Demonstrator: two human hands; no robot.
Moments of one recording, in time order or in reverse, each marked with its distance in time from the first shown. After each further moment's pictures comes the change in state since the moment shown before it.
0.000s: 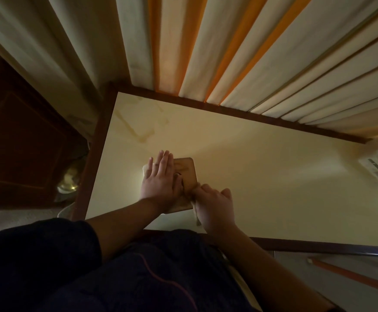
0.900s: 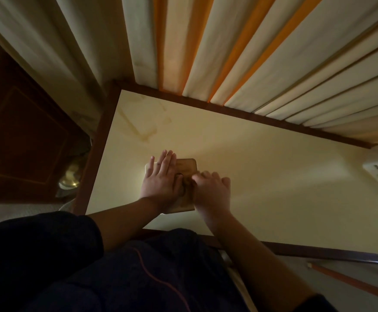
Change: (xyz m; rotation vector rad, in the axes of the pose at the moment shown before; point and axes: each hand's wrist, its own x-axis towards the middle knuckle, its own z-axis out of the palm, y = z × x) left_hand 0.002 -0.003 0.004 -0.024 0.072 0.039; right_hand 0.035 -0.007 -0.010 0.032 0.069 0.031
